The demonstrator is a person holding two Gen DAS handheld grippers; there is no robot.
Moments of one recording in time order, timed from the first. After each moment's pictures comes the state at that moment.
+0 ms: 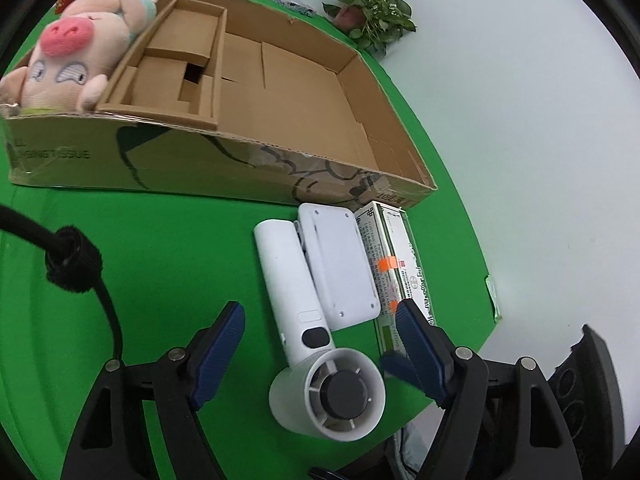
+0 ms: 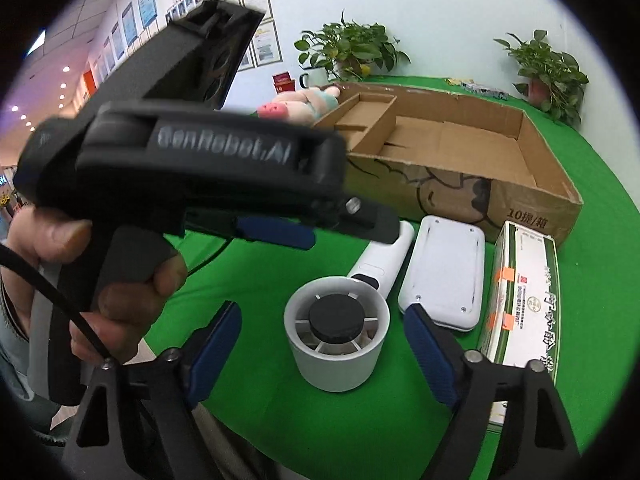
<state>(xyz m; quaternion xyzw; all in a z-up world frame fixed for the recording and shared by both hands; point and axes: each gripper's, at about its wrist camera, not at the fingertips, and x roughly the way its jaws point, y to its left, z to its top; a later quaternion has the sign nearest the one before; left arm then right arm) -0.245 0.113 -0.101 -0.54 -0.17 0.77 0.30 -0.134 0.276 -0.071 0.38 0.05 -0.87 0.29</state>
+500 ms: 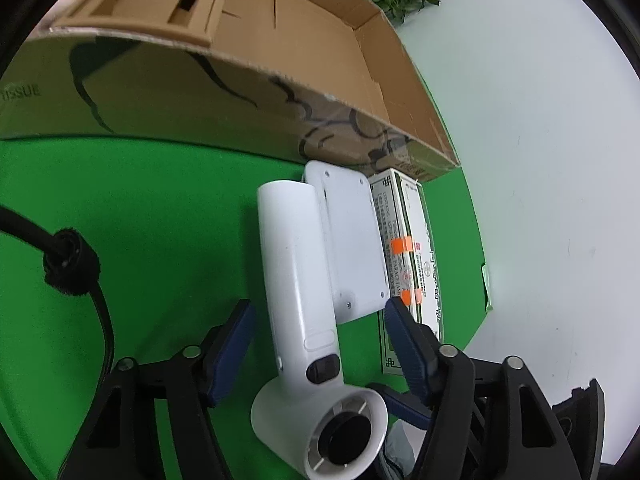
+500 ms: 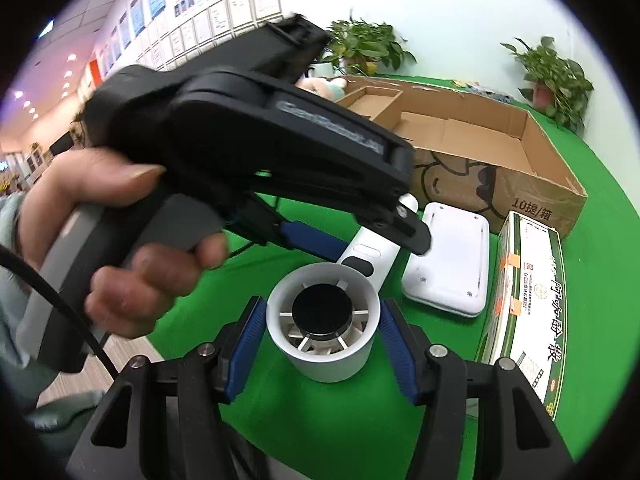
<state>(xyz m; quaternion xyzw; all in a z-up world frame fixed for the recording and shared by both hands) -0.262 0.133 -0.142 -0.60 -0.19 0.71 0.31 -0.118 0.276 -0.082 0.37 0.08 -0.88 0.30</state>
